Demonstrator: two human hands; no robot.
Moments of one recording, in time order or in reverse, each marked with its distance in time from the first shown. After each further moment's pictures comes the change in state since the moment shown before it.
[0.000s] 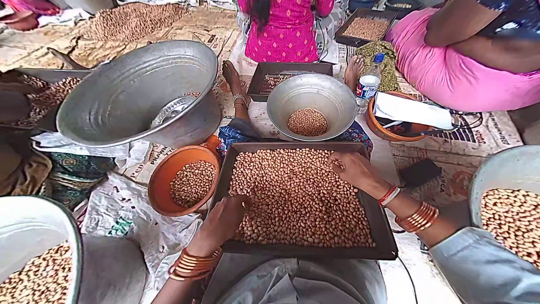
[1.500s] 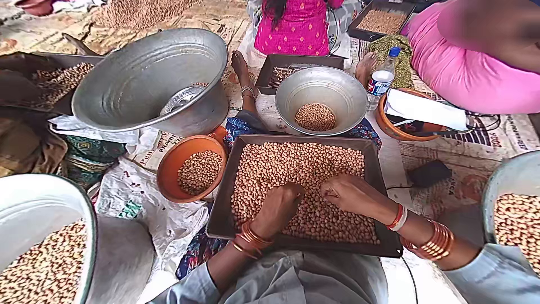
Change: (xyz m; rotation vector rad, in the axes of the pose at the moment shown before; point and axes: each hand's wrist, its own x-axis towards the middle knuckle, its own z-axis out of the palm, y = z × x) left_hand 0.029 0.075 0.054 -0.052 0.163 0.384; right_hand -0.040 -0.042 0.008 -0.120 -0.428 -0.321
